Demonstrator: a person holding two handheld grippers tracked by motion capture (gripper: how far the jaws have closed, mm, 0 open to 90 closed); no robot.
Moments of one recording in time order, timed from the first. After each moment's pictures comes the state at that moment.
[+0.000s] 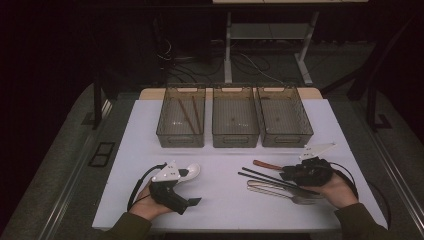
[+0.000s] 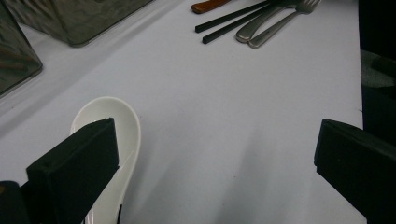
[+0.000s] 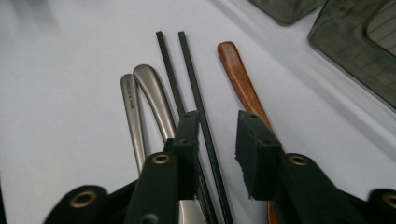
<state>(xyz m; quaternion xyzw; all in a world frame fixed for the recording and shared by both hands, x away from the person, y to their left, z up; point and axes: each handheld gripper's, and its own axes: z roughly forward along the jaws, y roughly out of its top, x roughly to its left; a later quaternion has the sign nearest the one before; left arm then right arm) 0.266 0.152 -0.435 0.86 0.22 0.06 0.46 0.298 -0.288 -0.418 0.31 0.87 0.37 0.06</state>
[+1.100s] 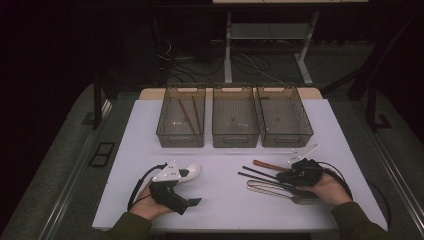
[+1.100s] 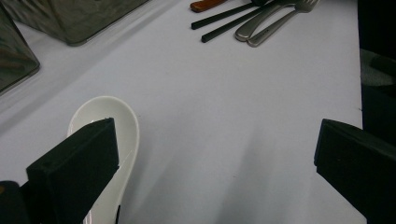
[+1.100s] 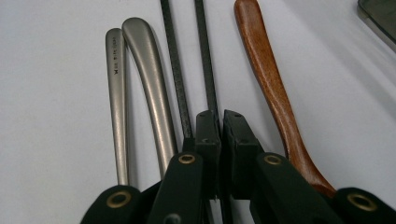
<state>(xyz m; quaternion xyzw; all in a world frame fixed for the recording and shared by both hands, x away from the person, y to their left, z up) 0.266 0.152 -0.436 0.86 0.22 0.05 0.46 0.312 -0.274 -0.441 0.27 0.91 0.31 0.04</state>
